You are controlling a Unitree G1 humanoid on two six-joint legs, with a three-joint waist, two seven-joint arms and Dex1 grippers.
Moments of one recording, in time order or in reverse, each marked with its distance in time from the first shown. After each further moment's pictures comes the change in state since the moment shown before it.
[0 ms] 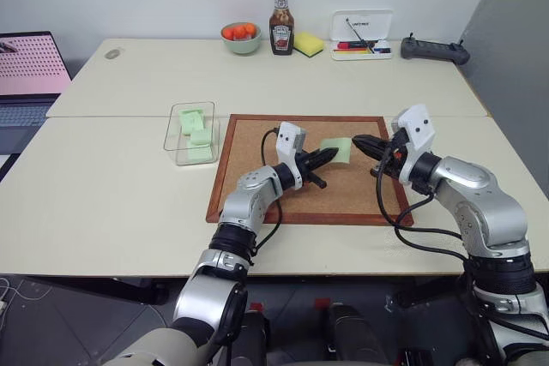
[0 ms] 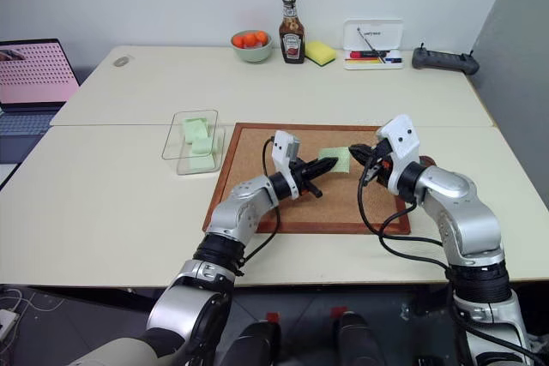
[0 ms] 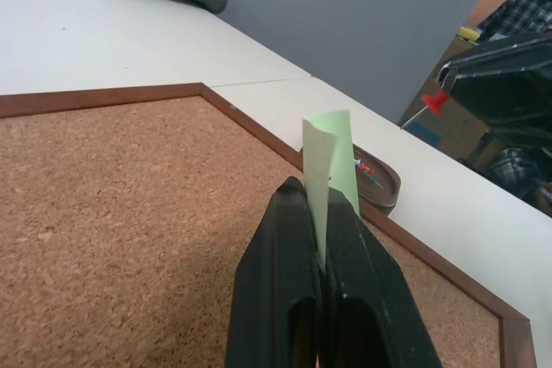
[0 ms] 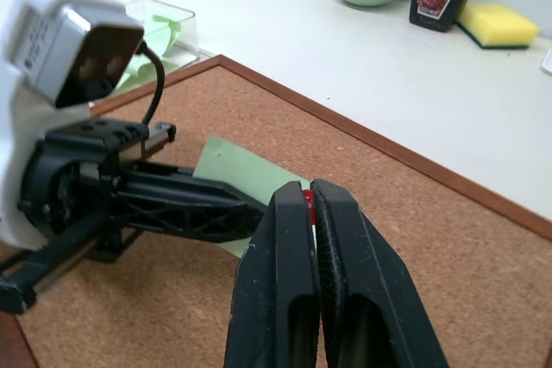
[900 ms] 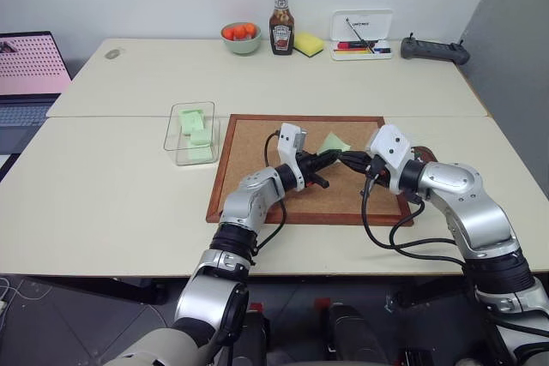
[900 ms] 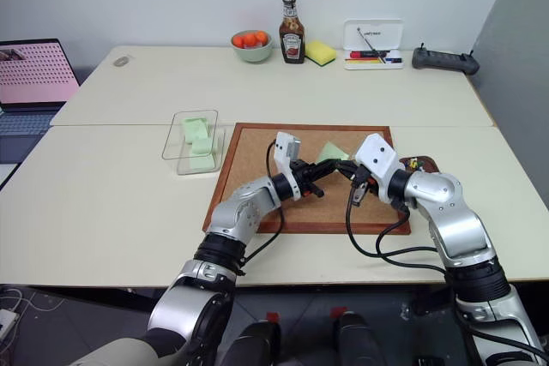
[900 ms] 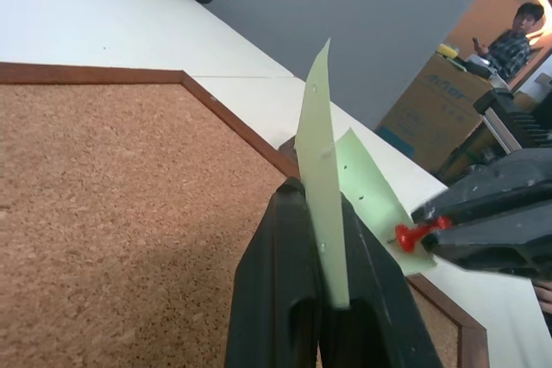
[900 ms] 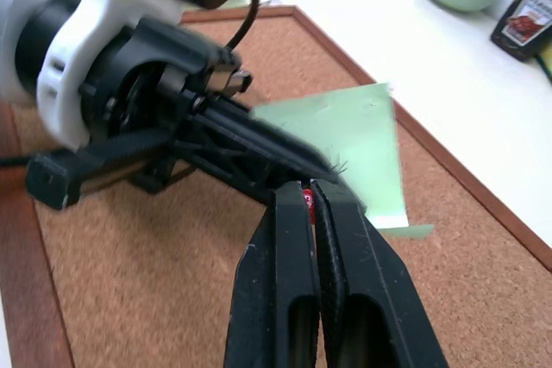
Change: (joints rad) left arm 0.000 -0.010 0.002 -0.026 -0.049 0.073 0.001; right arm -0.002 -0.065 0.163 0.056 -0.184 -0.231 0.148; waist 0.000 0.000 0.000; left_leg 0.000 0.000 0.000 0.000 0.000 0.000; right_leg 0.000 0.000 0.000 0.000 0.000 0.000
